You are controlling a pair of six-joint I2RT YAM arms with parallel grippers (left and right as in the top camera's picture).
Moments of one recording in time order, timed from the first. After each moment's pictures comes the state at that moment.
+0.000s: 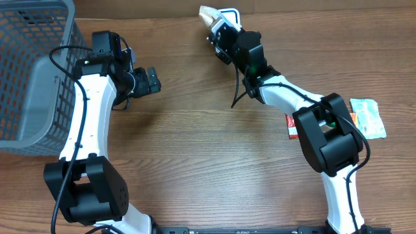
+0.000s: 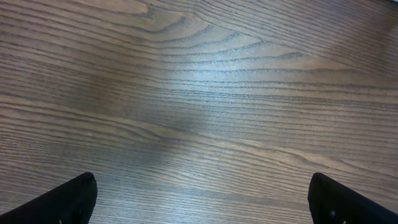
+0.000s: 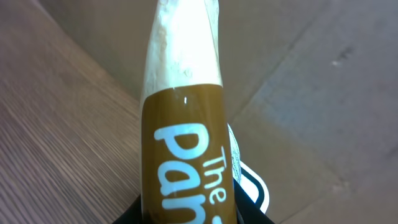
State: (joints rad) left arm 0.12 1.77 1.53 -1.01 0.12 -0.19; right arm 0.47 2.27 1.58 0.51 -0.01 -0.45
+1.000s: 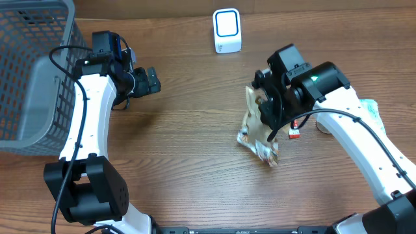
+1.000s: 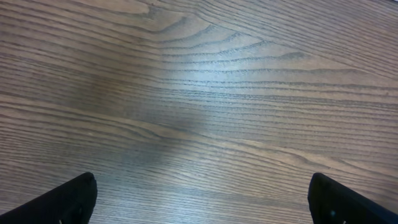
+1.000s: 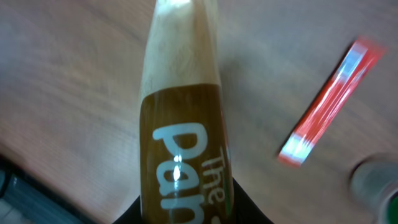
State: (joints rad) left arm 0.12 1.77 1.53 -1.01 0.12 -0.19; right arm 0.46 1.65 1.52 -1.26 -0.19 -0.08
